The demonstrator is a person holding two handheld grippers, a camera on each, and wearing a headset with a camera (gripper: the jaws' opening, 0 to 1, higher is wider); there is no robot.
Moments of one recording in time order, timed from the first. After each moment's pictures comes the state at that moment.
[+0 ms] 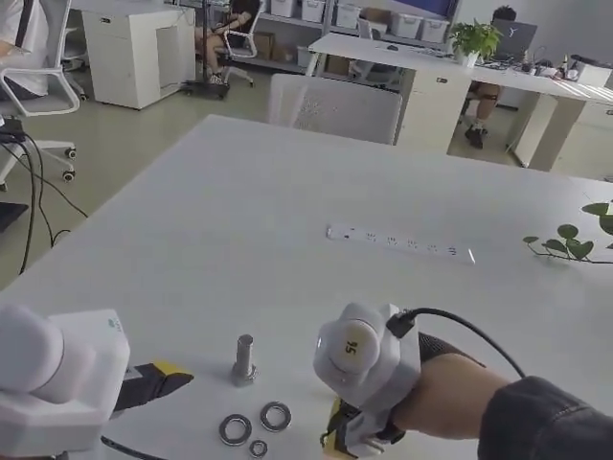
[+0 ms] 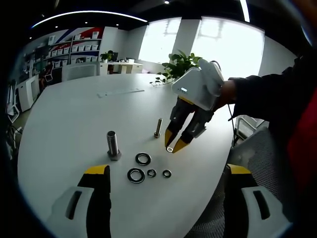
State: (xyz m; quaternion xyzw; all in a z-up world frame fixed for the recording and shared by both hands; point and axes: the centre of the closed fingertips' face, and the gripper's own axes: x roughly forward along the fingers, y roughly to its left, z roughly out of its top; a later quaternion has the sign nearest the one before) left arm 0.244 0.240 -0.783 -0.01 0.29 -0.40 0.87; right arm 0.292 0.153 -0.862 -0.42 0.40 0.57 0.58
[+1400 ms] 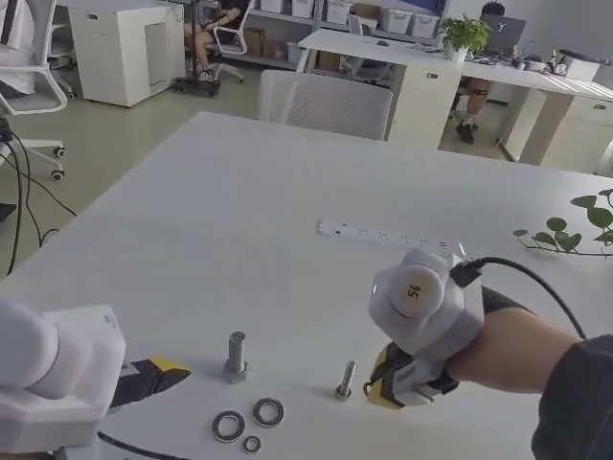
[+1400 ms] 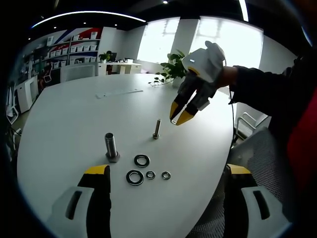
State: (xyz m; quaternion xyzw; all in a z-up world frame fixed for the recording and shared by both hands) left arm 0.245 0.238 -0.784 -0.01 0.29 -0.41 0.87; right arm 0.329 0.113 -0.814 -0.42 0.39 0.53 0.63
